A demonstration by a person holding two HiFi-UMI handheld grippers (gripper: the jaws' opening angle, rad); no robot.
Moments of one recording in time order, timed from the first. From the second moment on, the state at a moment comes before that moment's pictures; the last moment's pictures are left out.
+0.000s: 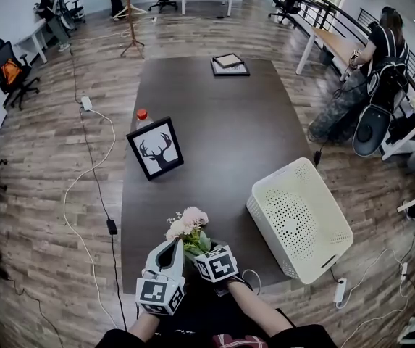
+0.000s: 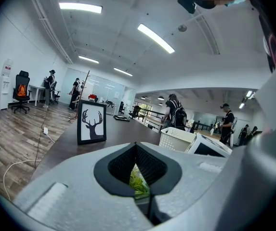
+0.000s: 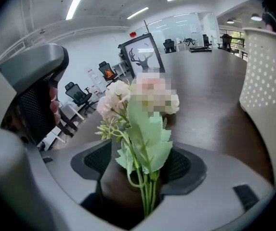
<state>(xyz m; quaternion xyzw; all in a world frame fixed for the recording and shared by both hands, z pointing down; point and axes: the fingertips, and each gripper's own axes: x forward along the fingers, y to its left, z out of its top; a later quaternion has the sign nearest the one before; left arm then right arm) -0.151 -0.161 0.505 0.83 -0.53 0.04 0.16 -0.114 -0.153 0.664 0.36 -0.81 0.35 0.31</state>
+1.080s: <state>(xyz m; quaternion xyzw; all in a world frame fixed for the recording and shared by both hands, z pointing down) -0.150 -0.152 0.501 0.83 -0.53 0.03 0.15 -0.082 -0.163 0.543 0.40 -0.86 0.30 0.12</state>
